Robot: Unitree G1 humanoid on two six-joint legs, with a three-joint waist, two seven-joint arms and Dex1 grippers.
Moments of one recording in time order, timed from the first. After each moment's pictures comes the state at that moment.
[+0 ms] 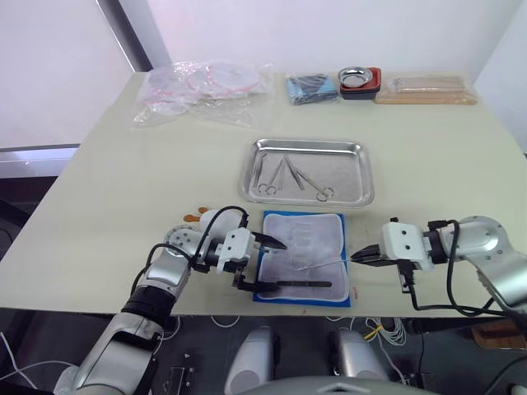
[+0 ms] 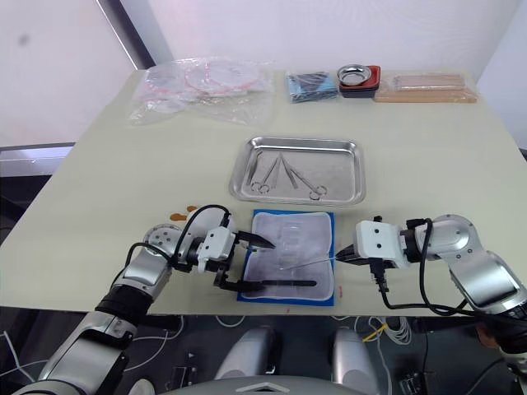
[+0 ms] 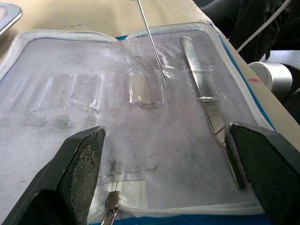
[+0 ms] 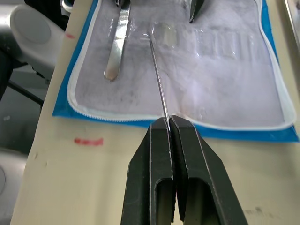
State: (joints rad) left arm -0.38 0.55 -0.29 0.40 -0.24 -0.30 -1.48; right arm -0.23 -0.89 0.19 -0.32 0.21 0.21 1.22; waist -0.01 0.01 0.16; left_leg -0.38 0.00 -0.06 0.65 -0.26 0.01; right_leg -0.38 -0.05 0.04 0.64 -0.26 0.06
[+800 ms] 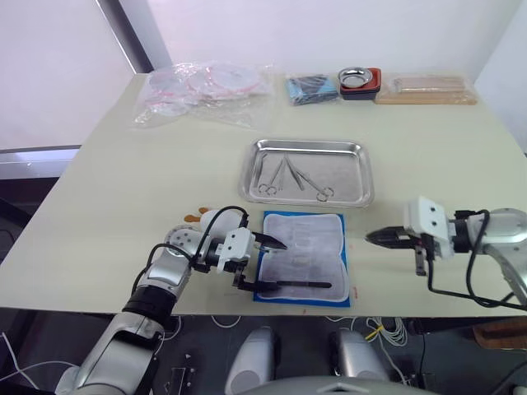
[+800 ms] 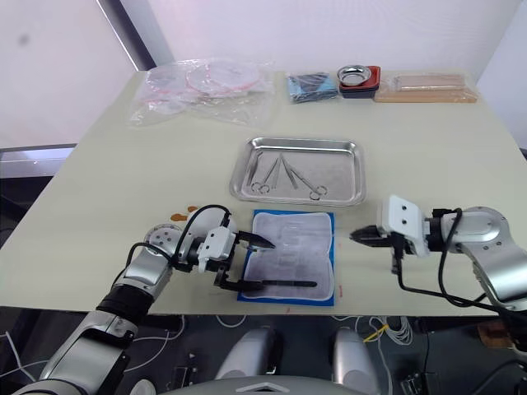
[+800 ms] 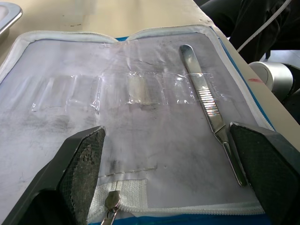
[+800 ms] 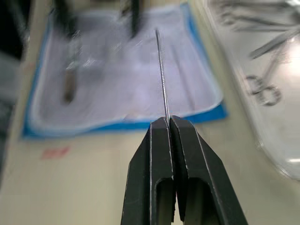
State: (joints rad) left arm -0.39 0.55 -0.29 0.42 -0.24 -0.31 -1.48; right arm -0.26 -0.82 0.06 -0.30 0.33 0.40 1.09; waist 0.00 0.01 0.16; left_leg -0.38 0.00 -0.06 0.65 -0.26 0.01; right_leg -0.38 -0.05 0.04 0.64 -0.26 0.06
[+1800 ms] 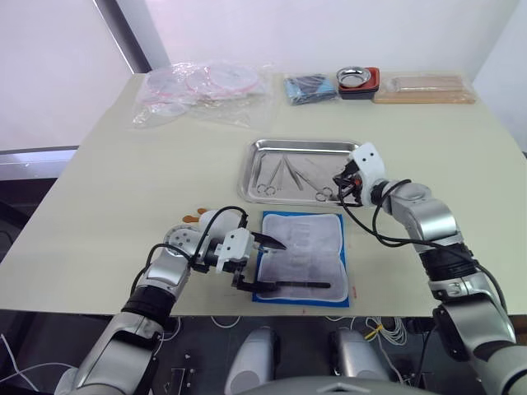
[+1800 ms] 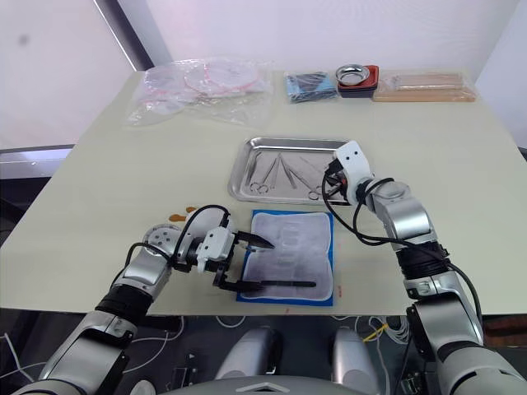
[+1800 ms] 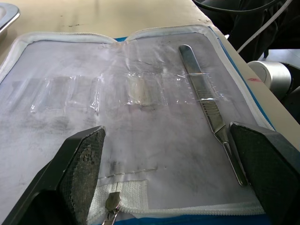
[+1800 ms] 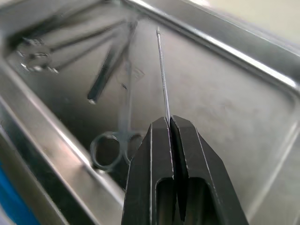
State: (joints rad) left arm -0.38 0.56 -0.28 0.42 -0.24 -0.31 -1.49; right arm -0.68 -0.32 0.15 0.23 0.13 0.68 0.51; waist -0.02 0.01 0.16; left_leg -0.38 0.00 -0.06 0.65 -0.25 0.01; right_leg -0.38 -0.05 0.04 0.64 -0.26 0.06
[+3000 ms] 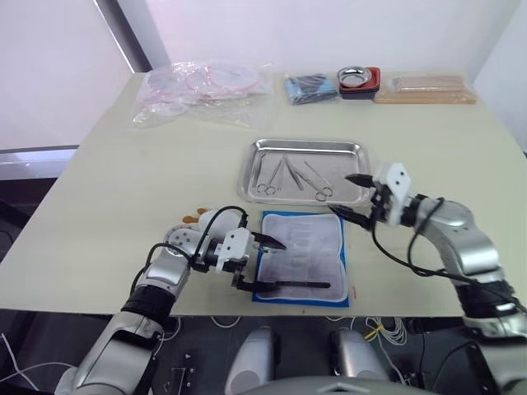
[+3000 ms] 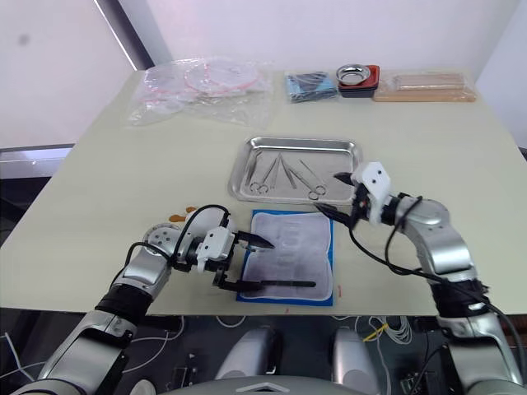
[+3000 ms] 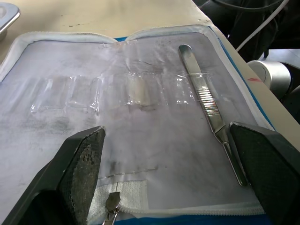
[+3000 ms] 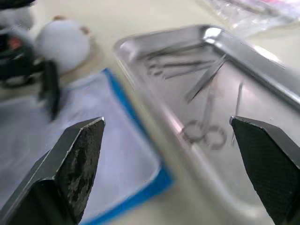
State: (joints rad) left arm -0.38 0.56 -0.28 0.41 -0.24 -0.31 -1.49; right arm -0.25 -0.60 0.02 -0.18 0.36 0.36 1.00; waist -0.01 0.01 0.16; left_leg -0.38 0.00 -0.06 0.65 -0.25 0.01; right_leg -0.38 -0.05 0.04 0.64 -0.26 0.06
